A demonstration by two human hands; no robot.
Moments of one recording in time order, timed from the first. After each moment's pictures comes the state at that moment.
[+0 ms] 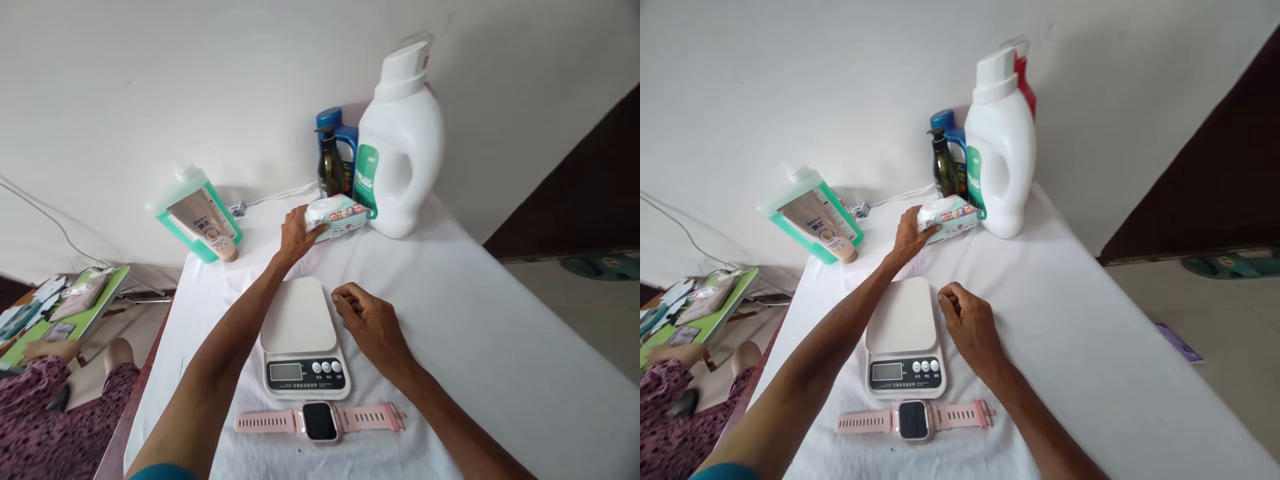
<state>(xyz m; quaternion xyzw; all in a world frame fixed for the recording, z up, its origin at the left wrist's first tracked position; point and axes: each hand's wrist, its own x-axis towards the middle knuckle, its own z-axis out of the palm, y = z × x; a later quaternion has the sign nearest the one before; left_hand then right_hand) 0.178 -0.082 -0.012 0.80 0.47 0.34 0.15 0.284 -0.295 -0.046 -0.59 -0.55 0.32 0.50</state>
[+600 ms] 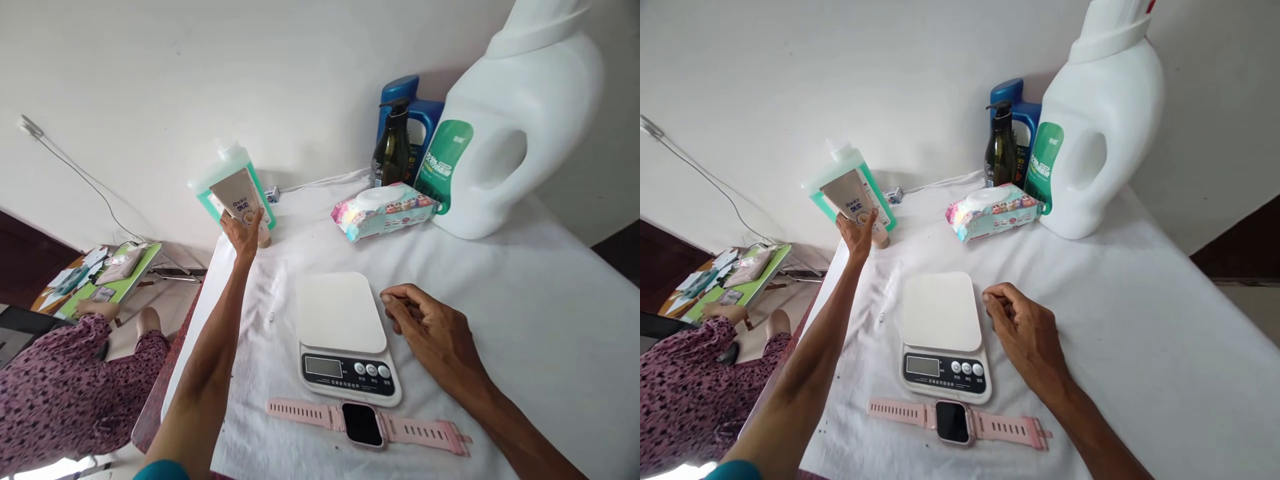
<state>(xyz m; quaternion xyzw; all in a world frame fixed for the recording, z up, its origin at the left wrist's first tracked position) -0.002 -0.095 0.025 0.52 0.66 0.55 0.01 0.282 -0.295 -0.036 -0.63 -0.53 0.32 0.47</state>
